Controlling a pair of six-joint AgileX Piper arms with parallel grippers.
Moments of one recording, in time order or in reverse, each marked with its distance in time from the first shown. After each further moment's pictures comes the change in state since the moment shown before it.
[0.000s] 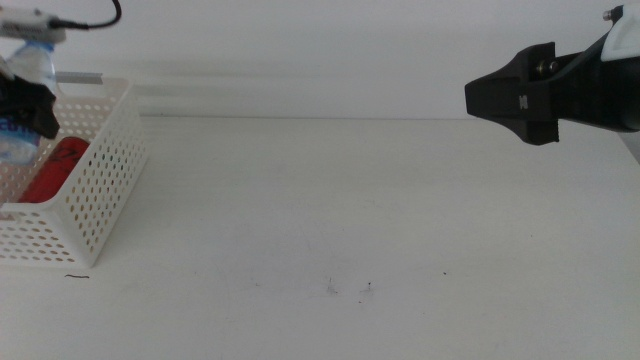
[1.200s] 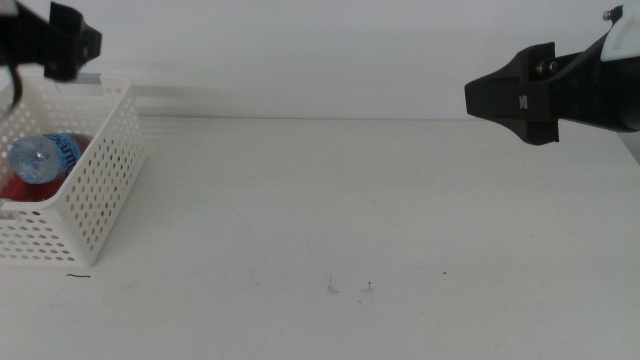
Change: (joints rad) left arm -0.305 -0.755 0.581 0.013 -0.521 -0.118; right arm 0.000 0.000 0.000 0.000 0.000 -0.001
